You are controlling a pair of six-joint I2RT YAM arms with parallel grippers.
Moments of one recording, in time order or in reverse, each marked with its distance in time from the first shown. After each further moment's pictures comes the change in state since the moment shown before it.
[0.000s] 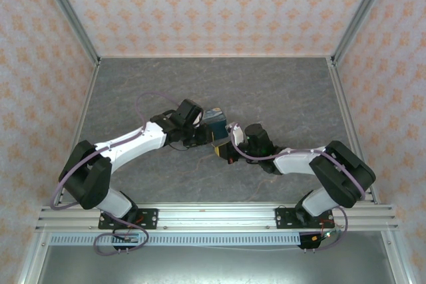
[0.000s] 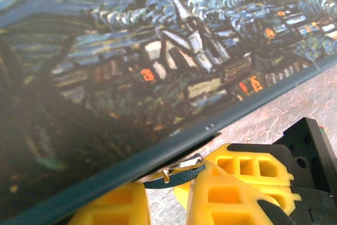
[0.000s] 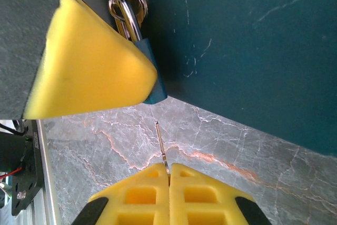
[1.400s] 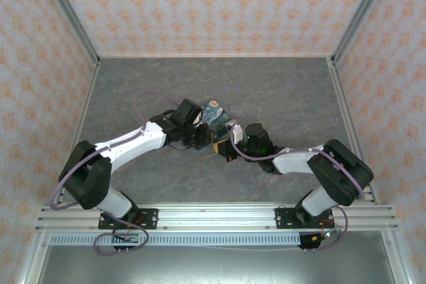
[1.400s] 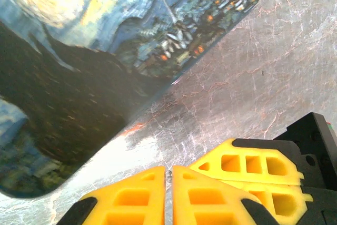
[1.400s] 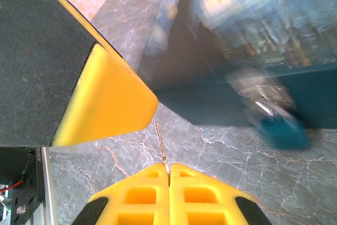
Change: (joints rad) left arm 0.001 0.000 0.000 0.002 0.006 -0.004; right arm 0.000 0.018 0.000 0.084 0.012 0.011
